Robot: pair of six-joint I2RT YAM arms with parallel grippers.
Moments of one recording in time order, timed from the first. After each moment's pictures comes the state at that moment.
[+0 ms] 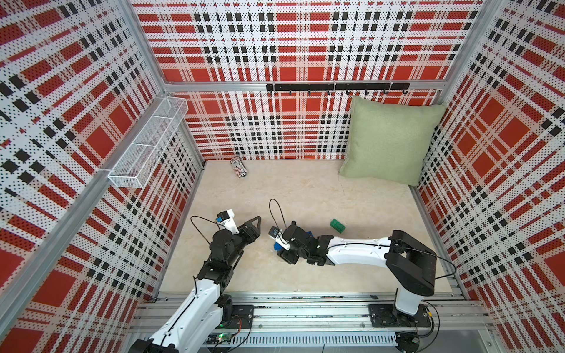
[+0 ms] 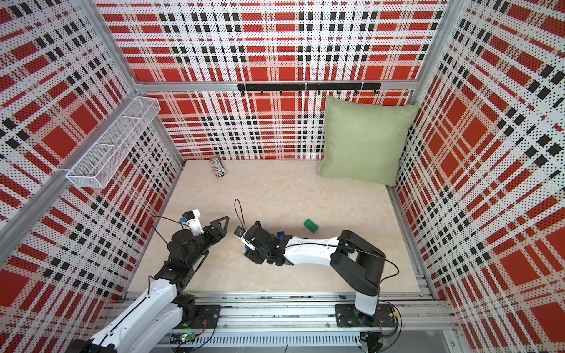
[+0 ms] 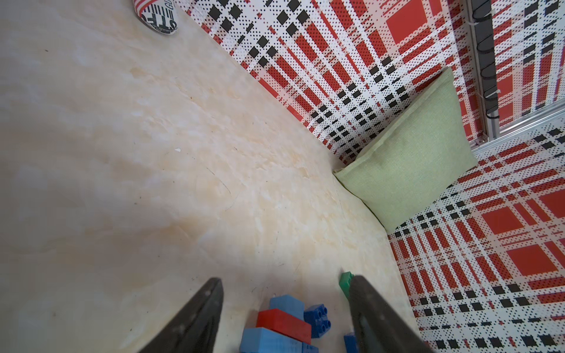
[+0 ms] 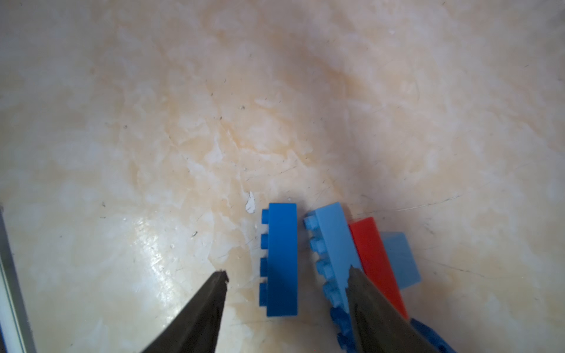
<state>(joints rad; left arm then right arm) -0.20 0.75 0.22 0.30 0.16 -0.81 1.09 1.77 1.09 -0.09 0.14 -0.05</state>
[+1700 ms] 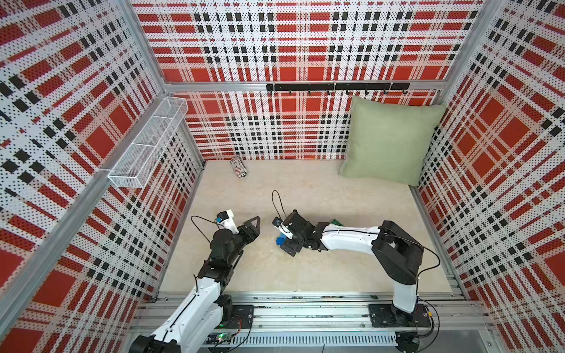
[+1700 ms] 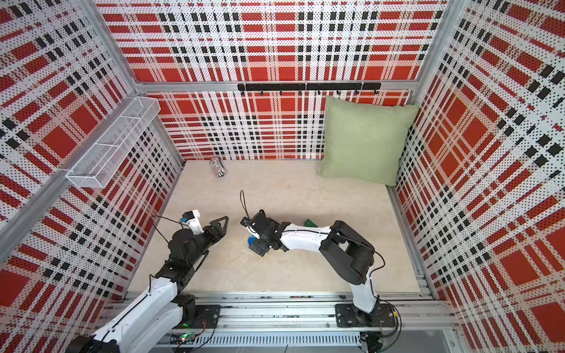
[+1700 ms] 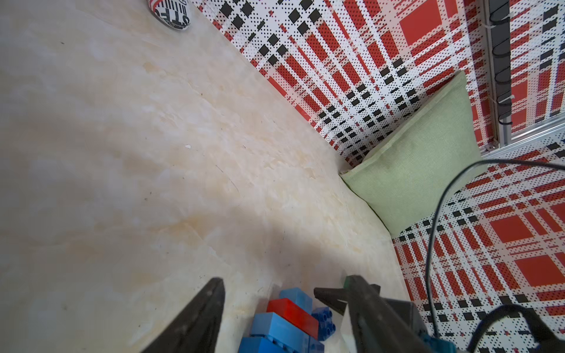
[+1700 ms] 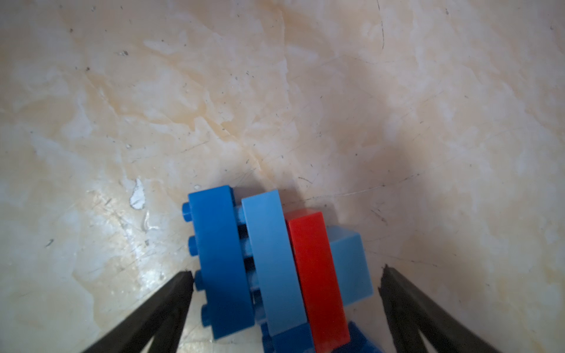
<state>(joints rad) -0.19 0.79 0.22 0.30 0.16 -0.83 0.99 1.92 1.23 -0.24 0.16 -0.16</state>
